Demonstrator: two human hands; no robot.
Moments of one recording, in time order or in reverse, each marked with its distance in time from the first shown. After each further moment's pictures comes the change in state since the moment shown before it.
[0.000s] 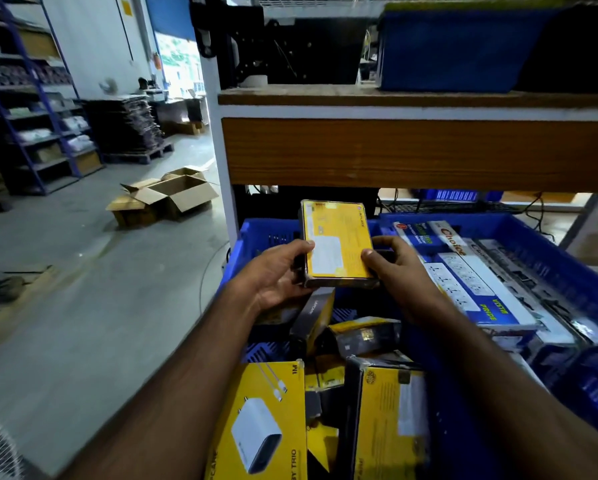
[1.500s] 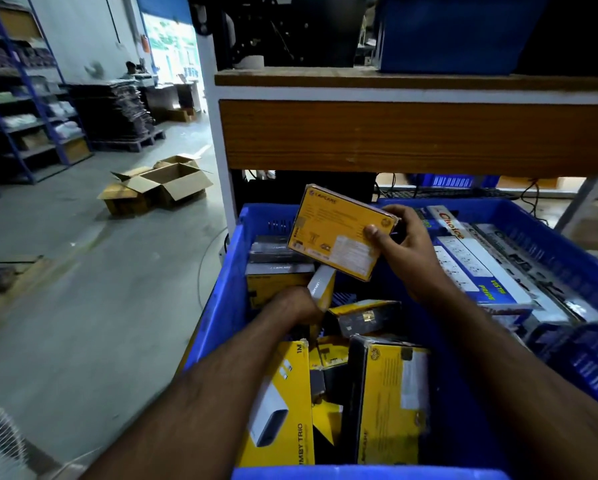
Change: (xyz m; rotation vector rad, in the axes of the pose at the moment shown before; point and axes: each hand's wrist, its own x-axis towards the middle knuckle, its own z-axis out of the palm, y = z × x) left_hand 0.003 -0.063 0.010 1.463 0.128 -0.252; right_hand -0.007 -0.005 -0.008 0.008 0.027 -0.197
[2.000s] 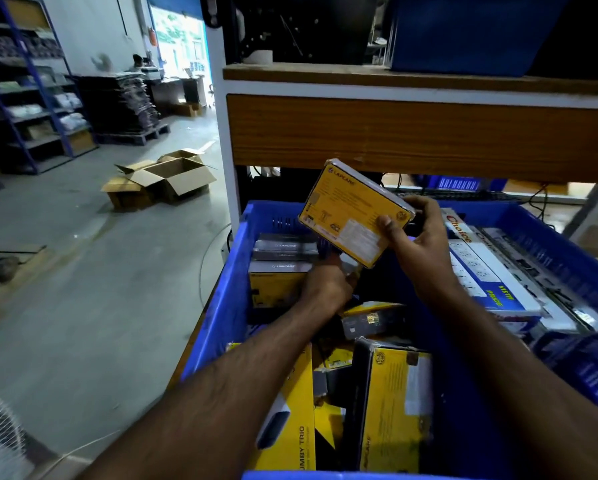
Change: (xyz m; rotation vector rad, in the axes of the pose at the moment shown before) left_hand 0.005 0.043 0.001 -0.336 0.346 0.227; right_hand 0.004 -0.001 0.003 -0.123 0.158 -0.185
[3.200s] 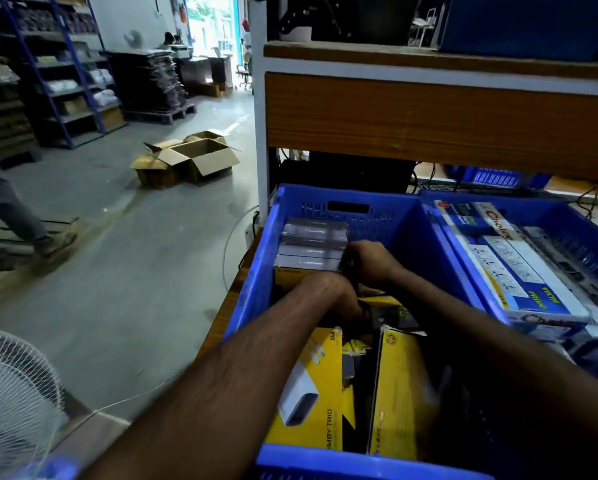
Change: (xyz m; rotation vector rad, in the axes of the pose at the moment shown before) left_hand 0.002 -0.038 -0.019 0.552 -0.638 -0.089; right_hand 0.005 0.050 0.097 -0.809 -0.752 0.080
